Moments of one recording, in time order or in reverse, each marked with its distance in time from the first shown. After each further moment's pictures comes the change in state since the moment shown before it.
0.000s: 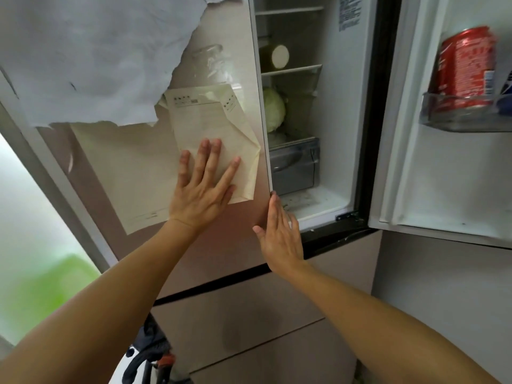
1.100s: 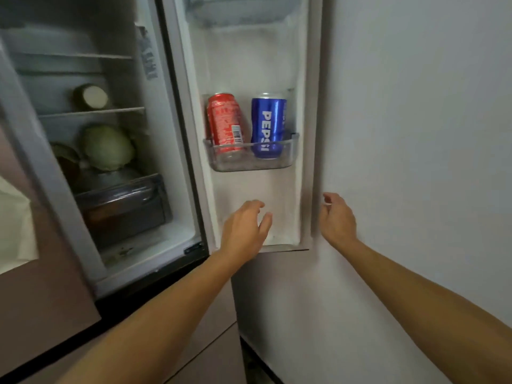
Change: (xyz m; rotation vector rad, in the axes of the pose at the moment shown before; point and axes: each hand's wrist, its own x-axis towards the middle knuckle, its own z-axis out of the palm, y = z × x) left_hand 0.204 0.354 -0.094 -1.218 -0.434 -0.317; right_hand -0.081 0.334 -0.313 0.014 0.372 0.706
